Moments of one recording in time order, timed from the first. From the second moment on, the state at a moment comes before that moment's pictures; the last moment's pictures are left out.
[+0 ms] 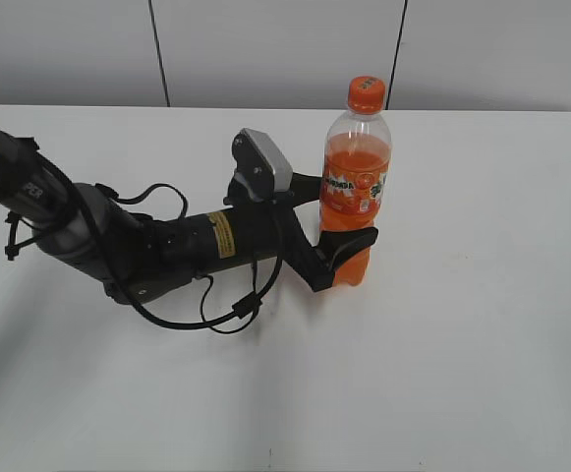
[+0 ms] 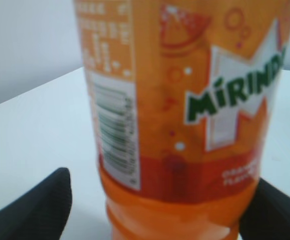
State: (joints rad) left arm -0.54 2.32 -1.12 0.71 -1.07 -0.26; right arm 0.00 -0.01 -0.51 0.04 1.09 -0.09
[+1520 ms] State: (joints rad) left arm -0.57 2.38 -1.16 0.68 -1.15 -0.27; right arm 0.00 -0.01 -0.51 0.04 1.09 -0.09
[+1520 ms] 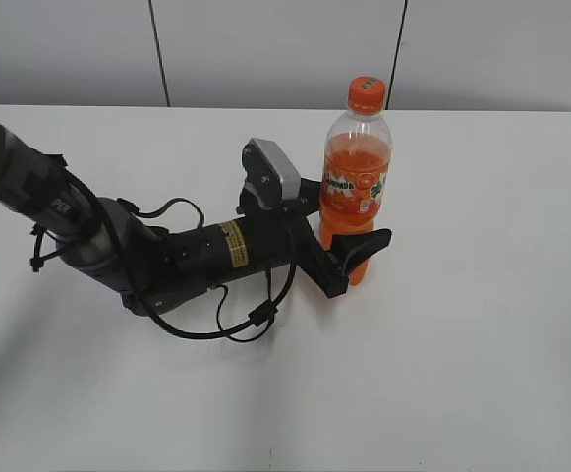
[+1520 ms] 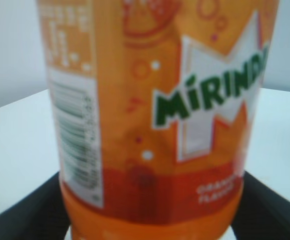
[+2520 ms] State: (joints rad) left arm -0.46 2.36 -1.16 0.94 -1.18 -0.38; right arm 0.00 -0.01 -0.51 0.04 1.09 -0.09
